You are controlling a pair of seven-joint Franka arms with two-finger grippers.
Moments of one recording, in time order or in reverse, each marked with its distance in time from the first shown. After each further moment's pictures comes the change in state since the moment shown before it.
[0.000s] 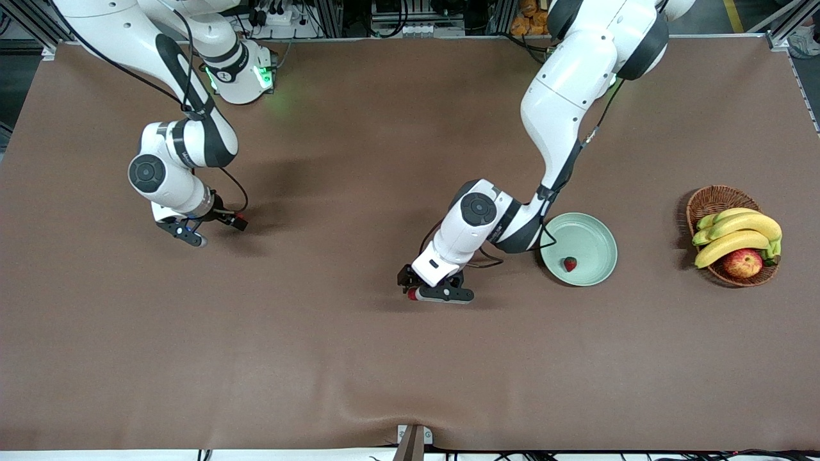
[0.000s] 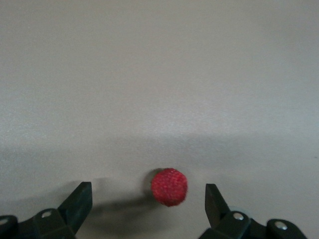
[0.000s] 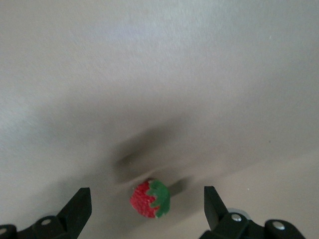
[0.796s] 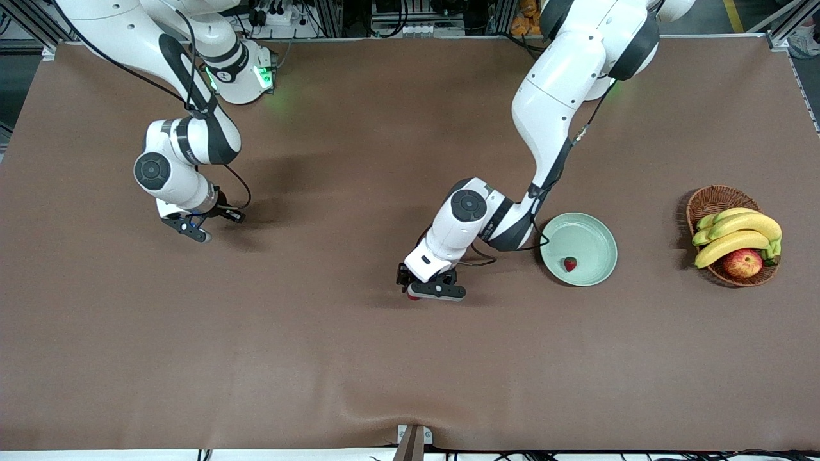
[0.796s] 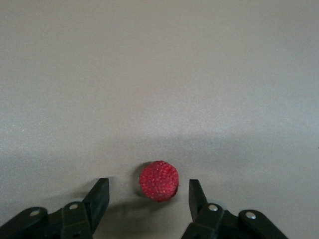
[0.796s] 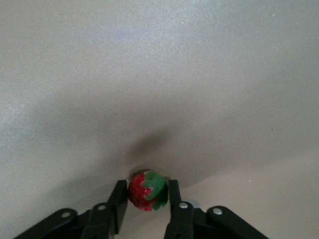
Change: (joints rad) left arm -0.038 0.013 0.025 0.013 0.000 0.001 0.000; right arm 0.000 -0.001 0.002 -0.021 0.031 0.013 0.000
